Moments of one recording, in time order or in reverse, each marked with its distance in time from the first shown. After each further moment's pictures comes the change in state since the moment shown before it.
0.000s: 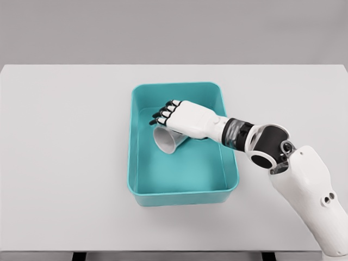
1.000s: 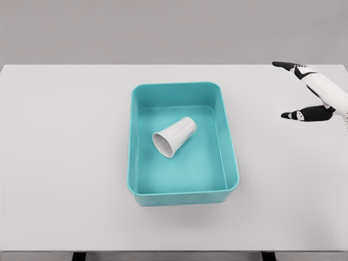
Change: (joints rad) left arm -0.002 0.000 0.001 0.000 0.000 0.000 0.000; right arm 0.253 -0.211 -0.640 0.116 -0.780 -0.037 0.000
